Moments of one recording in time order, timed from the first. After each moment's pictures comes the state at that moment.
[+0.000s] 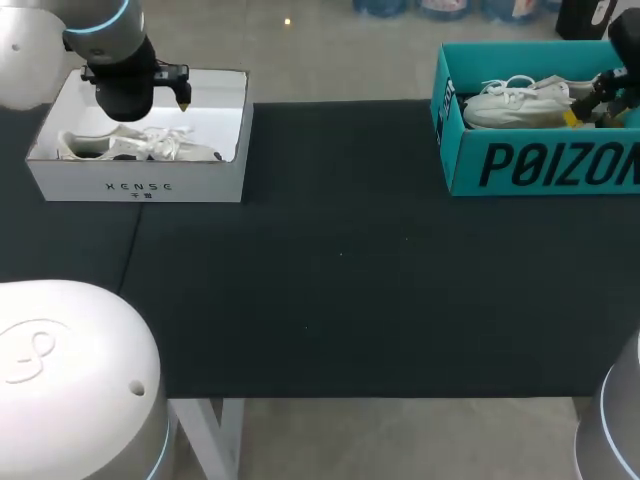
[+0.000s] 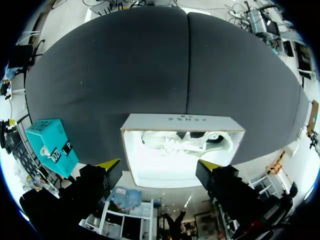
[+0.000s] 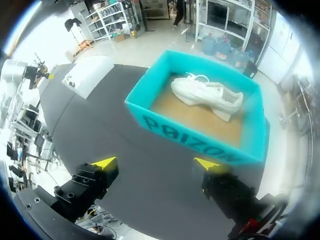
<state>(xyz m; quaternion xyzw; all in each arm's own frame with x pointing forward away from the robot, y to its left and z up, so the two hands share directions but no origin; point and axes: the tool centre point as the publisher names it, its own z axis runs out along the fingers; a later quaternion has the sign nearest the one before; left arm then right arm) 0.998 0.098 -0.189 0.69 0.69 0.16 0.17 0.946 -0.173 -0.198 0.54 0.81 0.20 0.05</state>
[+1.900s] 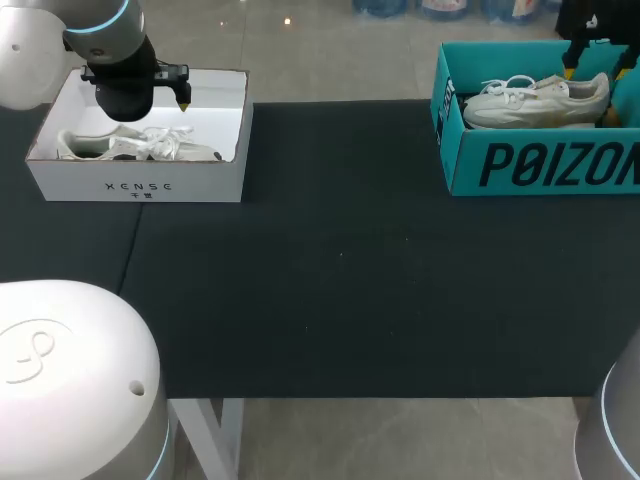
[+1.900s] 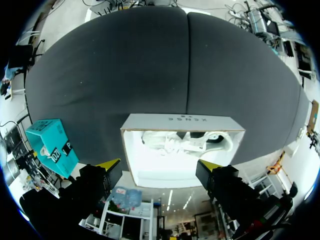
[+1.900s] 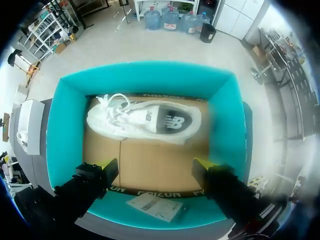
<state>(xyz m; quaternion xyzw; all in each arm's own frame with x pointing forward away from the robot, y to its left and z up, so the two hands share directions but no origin) 0.998 0.098 -0.189 0.69 0.69 0.16 0.17 1.150 -0.265 -0.266 0.70 0.71 0.08 0.05</state>
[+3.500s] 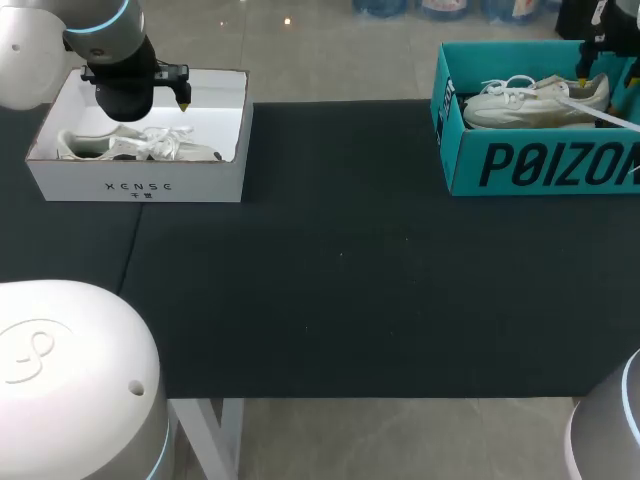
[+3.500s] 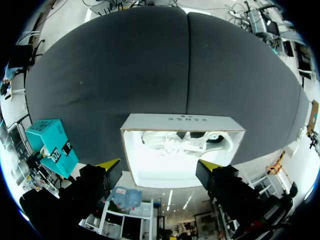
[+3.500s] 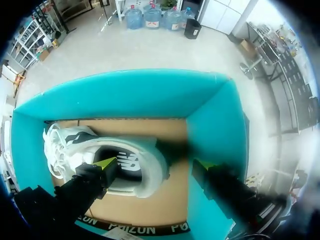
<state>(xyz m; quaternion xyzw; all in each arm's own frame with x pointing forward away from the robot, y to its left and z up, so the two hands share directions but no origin) 0.998 0.098 -0.189 0.69 0.69 0.16 0.17 1.224 -0.337 -0.337 0.72 0.68 0.05 0.09</state>
